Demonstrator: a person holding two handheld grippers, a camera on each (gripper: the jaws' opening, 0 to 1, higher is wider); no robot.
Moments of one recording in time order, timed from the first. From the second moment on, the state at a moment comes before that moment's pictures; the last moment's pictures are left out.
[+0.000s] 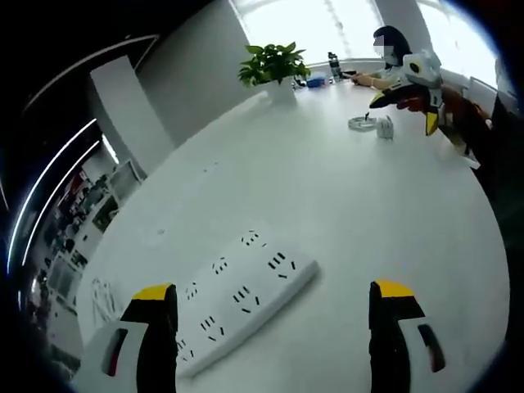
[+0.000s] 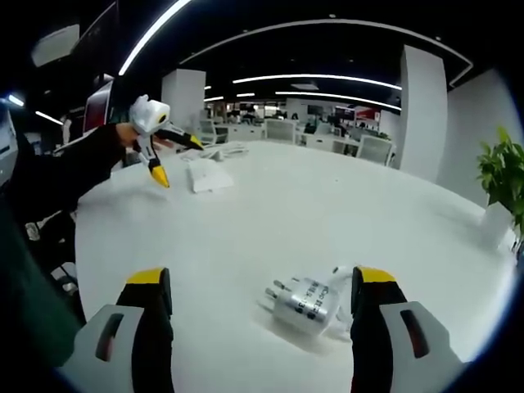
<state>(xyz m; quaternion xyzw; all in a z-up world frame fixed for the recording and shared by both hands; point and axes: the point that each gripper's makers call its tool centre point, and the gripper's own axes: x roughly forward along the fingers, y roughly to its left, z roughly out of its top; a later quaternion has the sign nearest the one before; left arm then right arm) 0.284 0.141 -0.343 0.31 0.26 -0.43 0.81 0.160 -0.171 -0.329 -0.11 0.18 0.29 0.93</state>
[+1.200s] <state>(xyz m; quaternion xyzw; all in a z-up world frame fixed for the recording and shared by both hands) 0.301 0.141 -0.348 0.33 0.24 -0.48 0.78 0.159 -0.174 -0.329 -0.09 0.17 0.30 0.94</state>
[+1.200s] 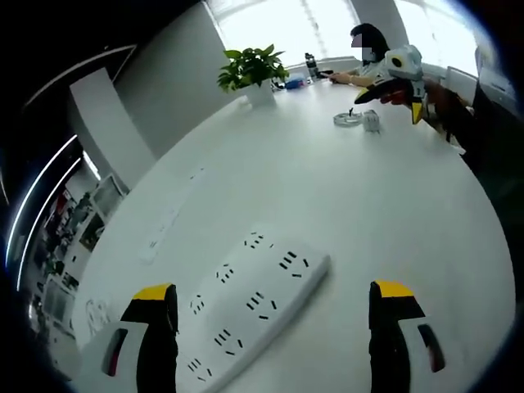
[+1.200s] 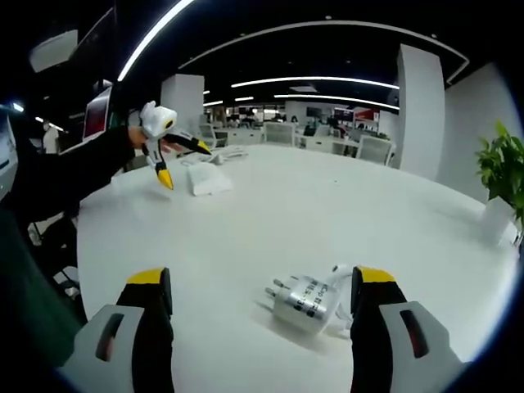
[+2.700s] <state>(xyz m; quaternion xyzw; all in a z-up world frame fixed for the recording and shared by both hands) 0.318 0.150 -0.342 0.36 0.27 -0.51 0.73 0.162 -0.171 -0.327 -0.06 0.16 0.31 0.94</state>
